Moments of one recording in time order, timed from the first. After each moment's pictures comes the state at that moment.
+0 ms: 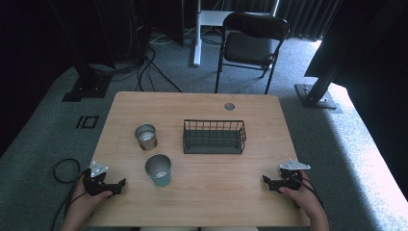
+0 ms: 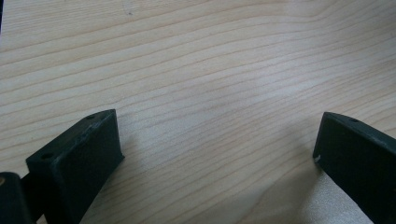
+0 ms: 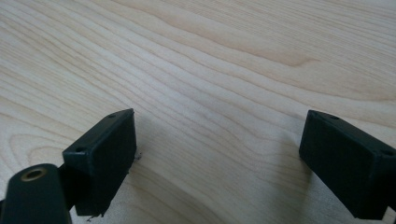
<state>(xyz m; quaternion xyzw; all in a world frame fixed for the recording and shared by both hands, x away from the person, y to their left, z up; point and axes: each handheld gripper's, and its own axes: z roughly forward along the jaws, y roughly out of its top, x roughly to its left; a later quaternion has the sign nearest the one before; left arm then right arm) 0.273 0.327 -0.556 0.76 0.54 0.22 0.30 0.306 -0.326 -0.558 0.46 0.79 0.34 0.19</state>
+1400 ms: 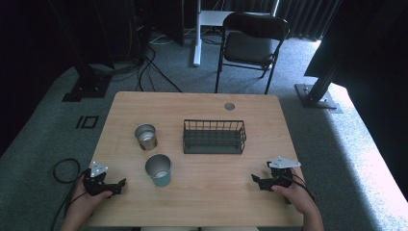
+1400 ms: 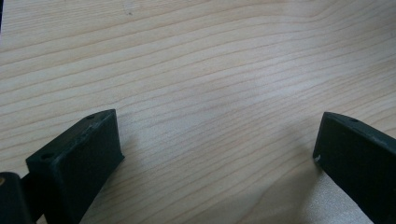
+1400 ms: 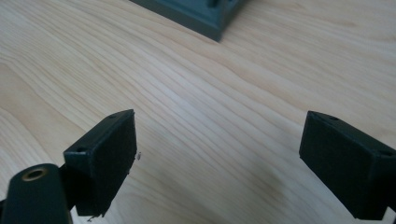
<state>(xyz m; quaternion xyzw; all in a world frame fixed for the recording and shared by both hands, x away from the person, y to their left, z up) 0.273 0.327 -0.556 0.76 0.54 0.22 0.30 0.309 -0.288 -0.541 0.40 0.81 0.38 0.18</state>
